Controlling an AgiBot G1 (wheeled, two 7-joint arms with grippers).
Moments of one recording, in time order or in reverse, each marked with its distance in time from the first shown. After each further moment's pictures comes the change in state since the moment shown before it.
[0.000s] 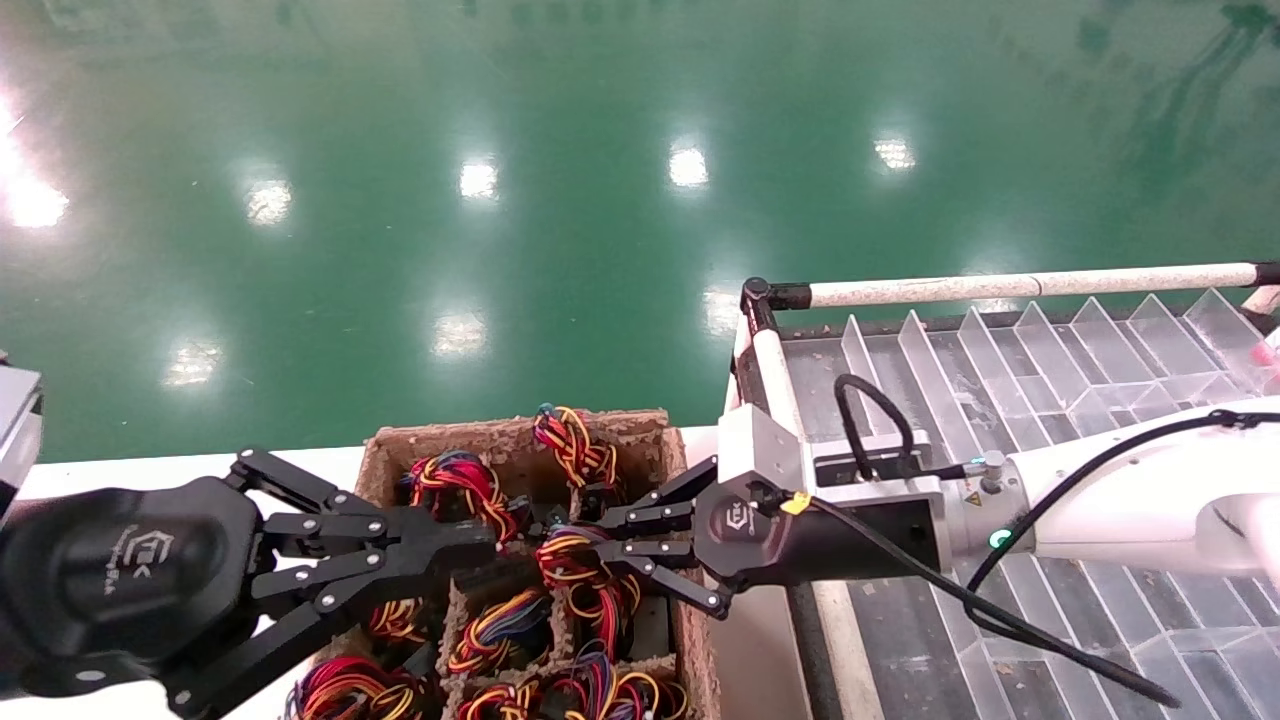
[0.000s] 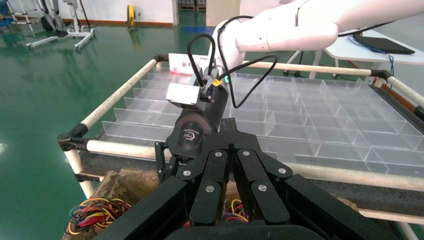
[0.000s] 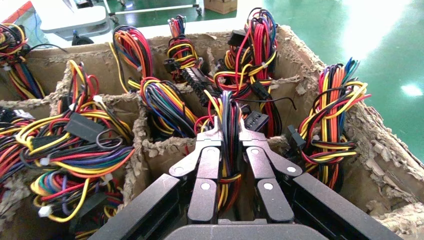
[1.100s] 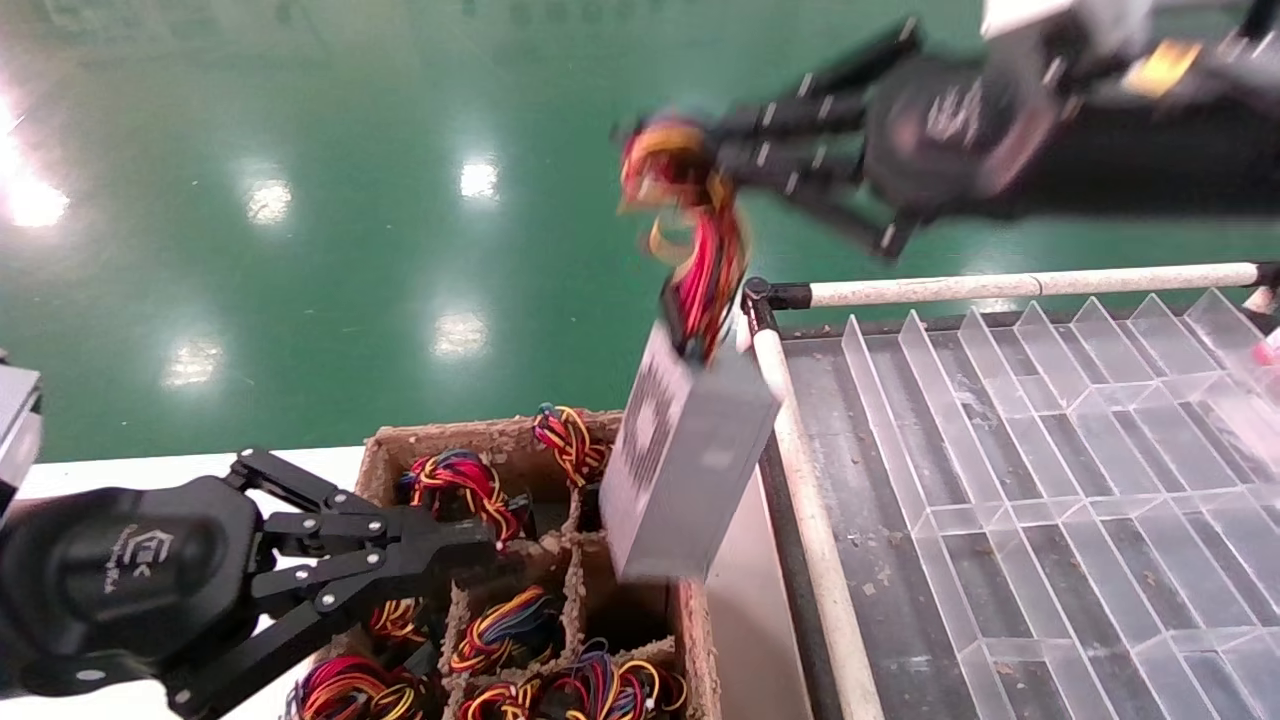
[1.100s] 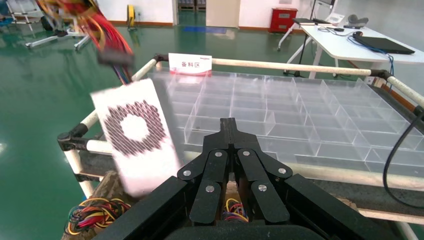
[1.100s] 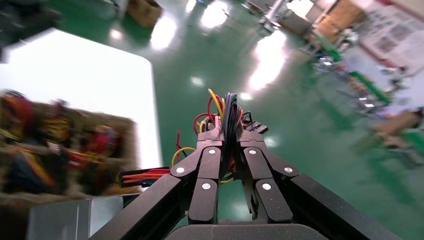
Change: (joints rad) left arm 0.000 0.000 0.000 0.000 0.000 0.000 0.000; right arm 0.353 0.269 0.017 0.394 0.086 0.113 0.159
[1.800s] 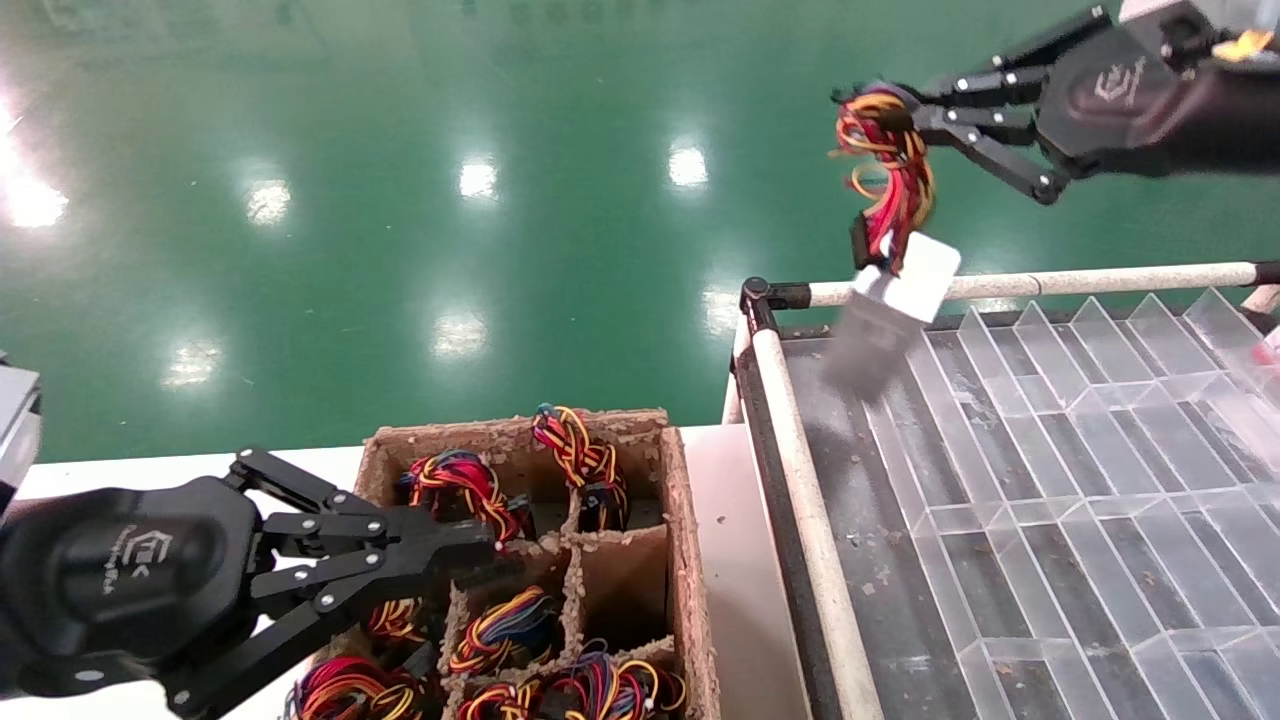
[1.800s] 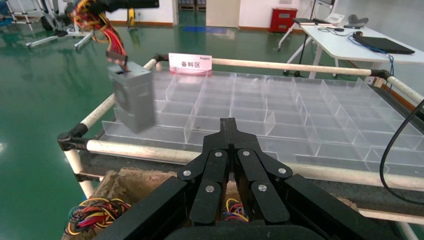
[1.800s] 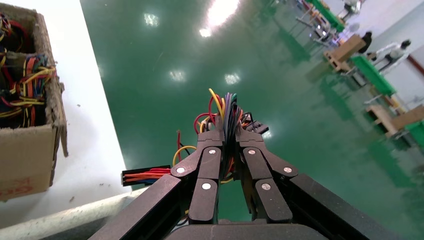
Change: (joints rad) left arm 0.000 0.000 0.000 0.000 0.000 0.000 0.000; right arm 0.181 -0.013 -0.042 -0.476 -0.168 -0.029 -0.277
